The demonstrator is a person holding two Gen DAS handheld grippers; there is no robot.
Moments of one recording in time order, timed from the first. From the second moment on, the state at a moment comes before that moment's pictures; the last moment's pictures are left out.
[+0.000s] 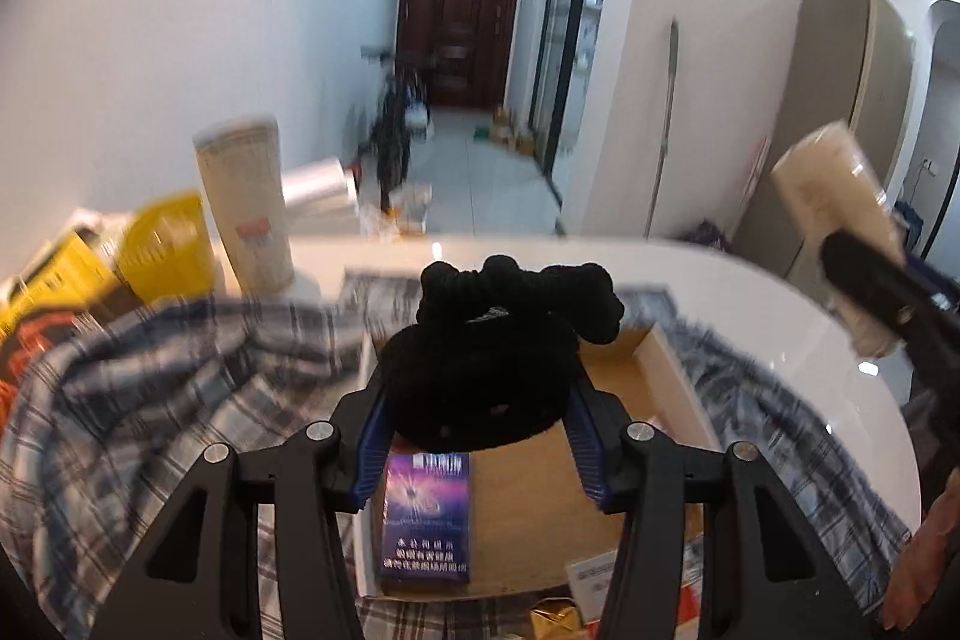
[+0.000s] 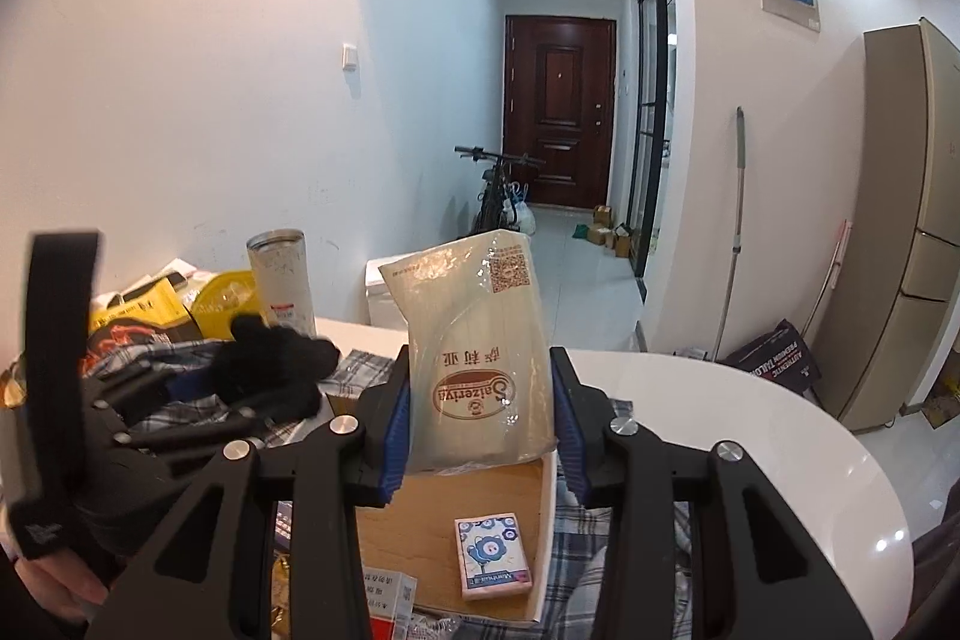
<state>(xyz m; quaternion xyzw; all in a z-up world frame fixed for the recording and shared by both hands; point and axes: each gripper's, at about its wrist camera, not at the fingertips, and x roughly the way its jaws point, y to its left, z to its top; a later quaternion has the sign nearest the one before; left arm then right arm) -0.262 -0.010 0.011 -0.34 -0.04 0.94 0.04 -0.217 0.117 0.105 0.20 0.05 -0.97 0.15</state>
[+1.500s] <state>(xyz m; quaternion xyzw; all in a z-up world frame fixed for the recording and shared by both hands) -0.269 -0.035 -0.025 -0.30 -0.06 0.95 0.03 -0.275 0.119 0.038 0.29 0.04 -0.94 0.19</state>
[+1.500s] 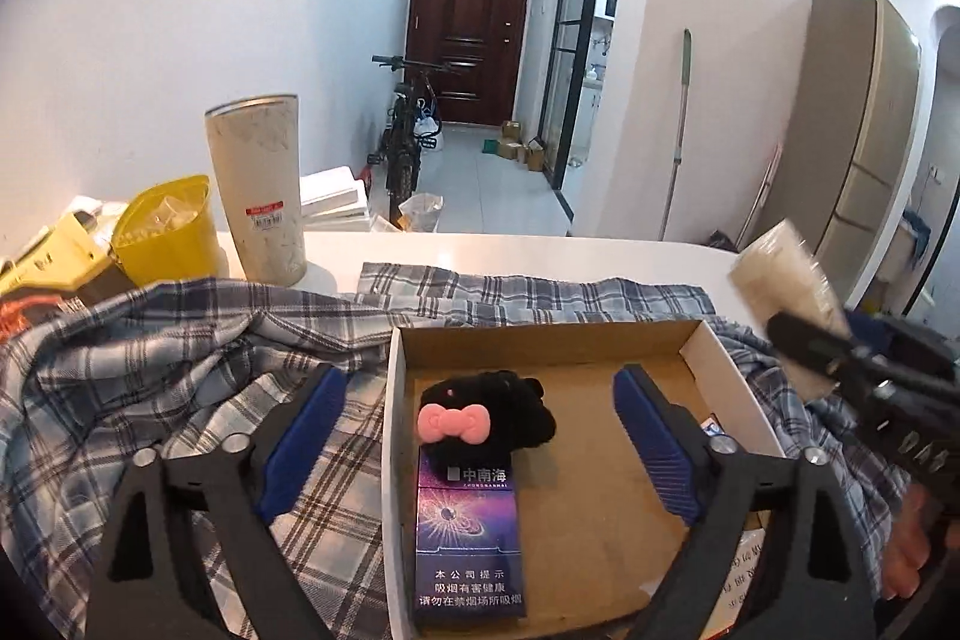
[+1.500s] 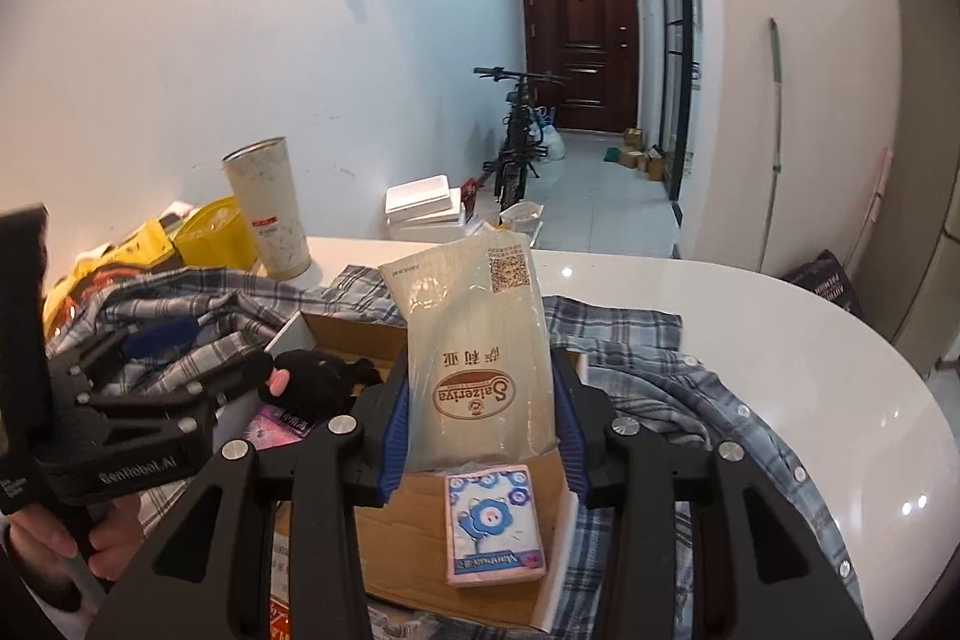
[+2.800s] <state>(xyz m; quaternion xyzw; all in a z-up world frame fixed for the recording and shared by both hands) -0.194 -0.007 0.052 -0.18 0.02 0.98 0.02 -0.285 0.161 0.044 0.31 -0.05 -0.93 0.17</state>
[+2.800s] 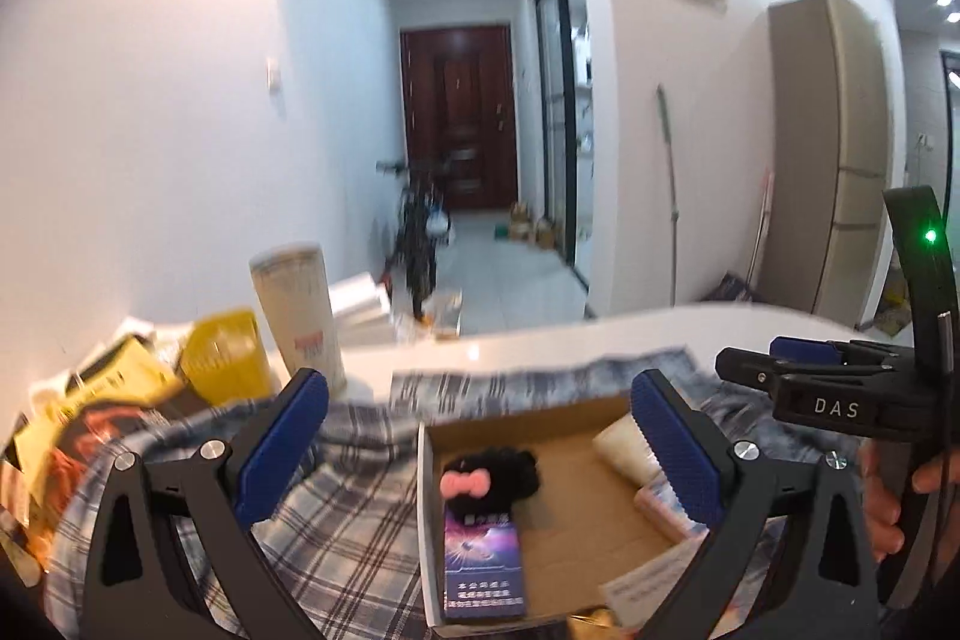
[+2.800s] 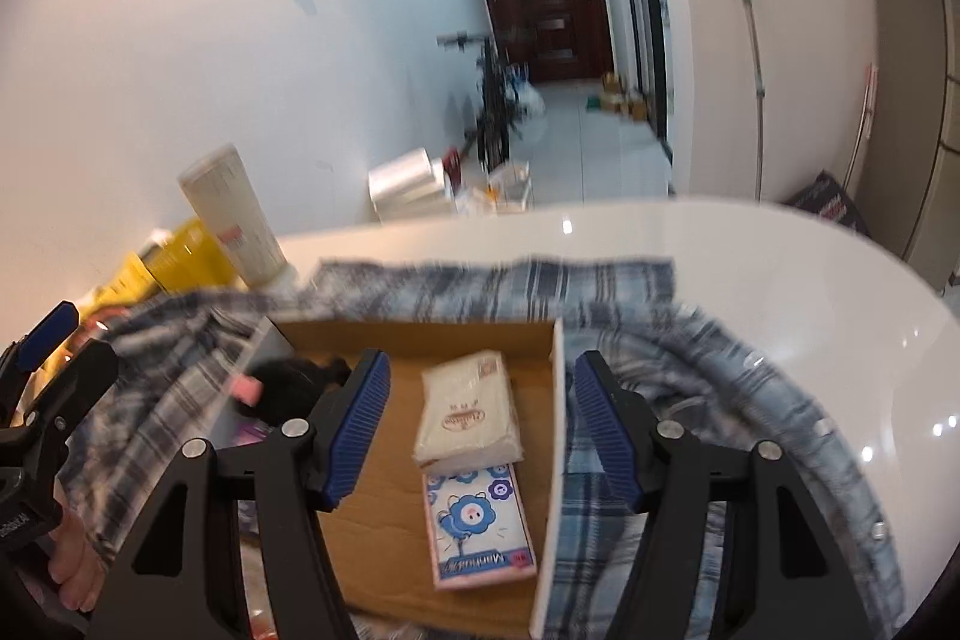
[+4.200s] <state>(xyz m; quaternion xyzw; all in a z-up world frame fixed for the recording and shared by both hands) -0.118 -0.017 0.019 -0.17 -0.09 0.98 0.04 -0.146 0.170 0.071 0.11 0.02 -0.98 0.14</state>
